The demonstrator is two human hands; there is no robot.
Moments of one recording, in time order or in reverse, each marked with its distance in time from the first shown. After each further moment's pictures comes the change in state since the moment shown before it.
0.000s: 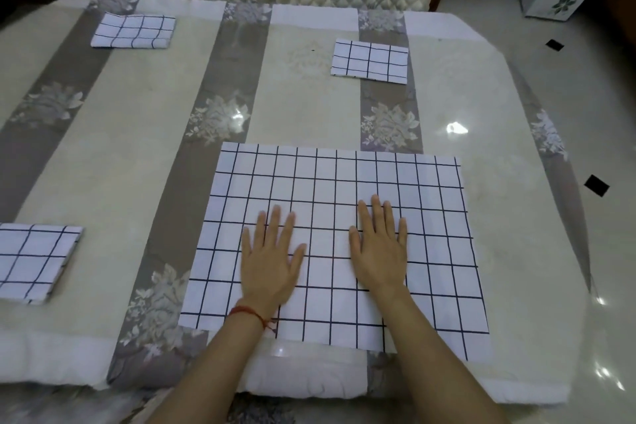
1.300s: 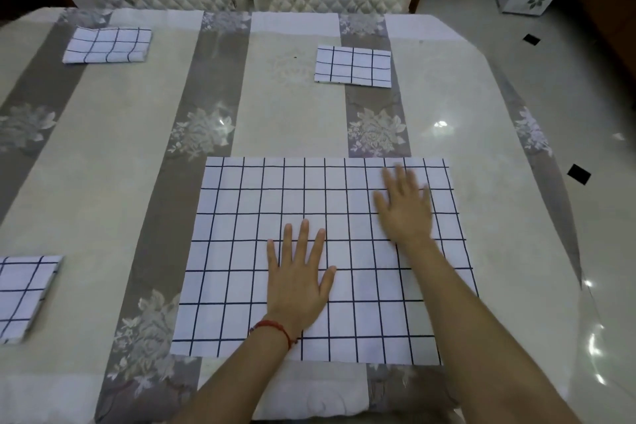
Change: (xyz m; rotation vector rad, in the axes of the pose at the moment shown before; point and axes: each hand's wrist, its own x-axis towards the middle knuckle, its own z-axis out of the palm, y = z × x) left_hand 0.001 0.045 0.010 0.055 -0.034 0.180; right_hand 0.081 0.056 -0.023 -0.055 -0.065 0.063
